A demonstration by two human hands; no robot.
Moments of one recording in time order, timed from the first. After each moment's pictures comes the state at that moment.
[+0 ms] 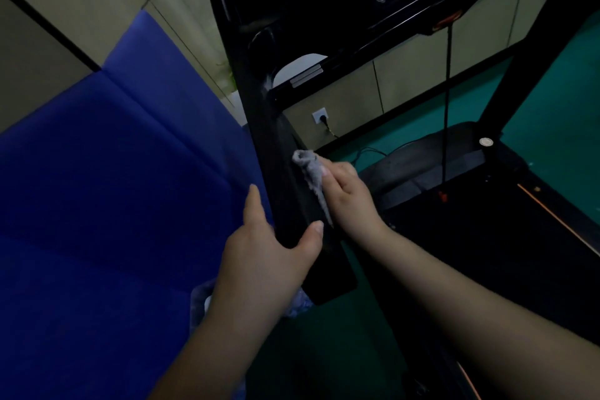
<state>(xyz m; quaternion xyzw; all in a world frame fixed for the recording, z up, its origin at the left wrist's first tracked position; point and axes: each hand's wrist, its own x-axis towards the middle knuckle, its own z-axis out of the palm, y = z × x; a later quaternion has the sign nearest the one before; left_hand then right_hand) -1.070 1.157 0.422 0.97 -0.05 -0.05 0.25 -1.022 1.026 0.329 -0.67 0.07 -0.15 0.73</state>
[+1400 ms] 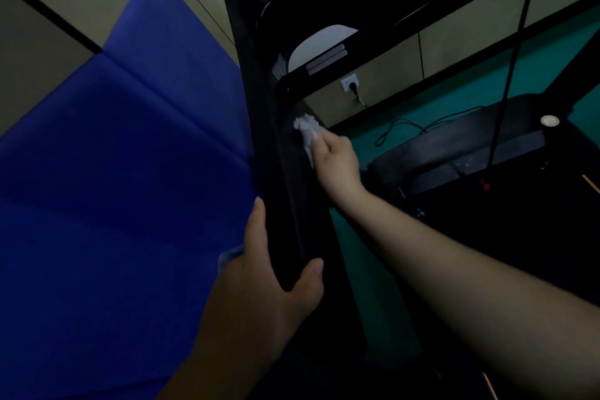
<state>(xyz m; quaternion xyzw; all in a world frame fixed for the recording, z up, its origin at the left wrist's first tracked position) -1.044 1.145 0.432 0.97 0.00 -0.13 0.21 -0.897 1.027 0.311 -0.63 0.13 -0.12 0.75</state>
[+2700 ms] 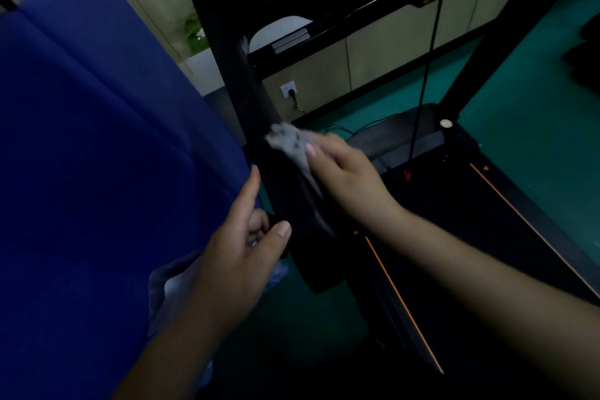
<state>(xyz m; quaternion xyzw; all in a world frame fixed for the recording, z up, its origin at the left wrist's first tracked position) -1.049 1.199 0.404 0.83 -0.16 -0.16 0.50 -1.032 1.026 0.353 -0.73 0.04 -0.16 0.67</state>
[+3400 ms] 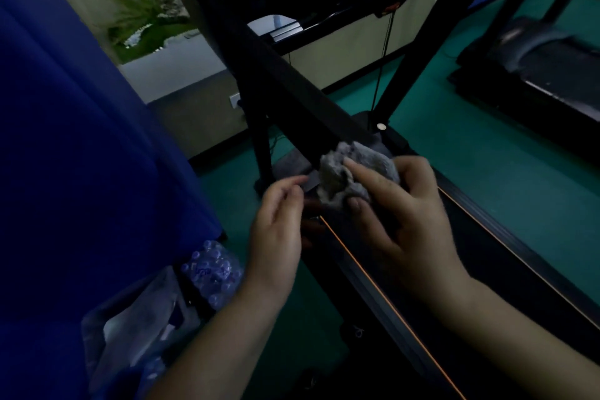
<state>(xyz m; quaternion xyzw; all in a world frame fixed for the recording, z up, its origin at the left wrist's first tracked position) -1.053 1.264 0.375 0.70 -0.12 -0.23 0.67 -1.148 1.142 0.372 -0.87 0.14 -0.35 0.30</state>
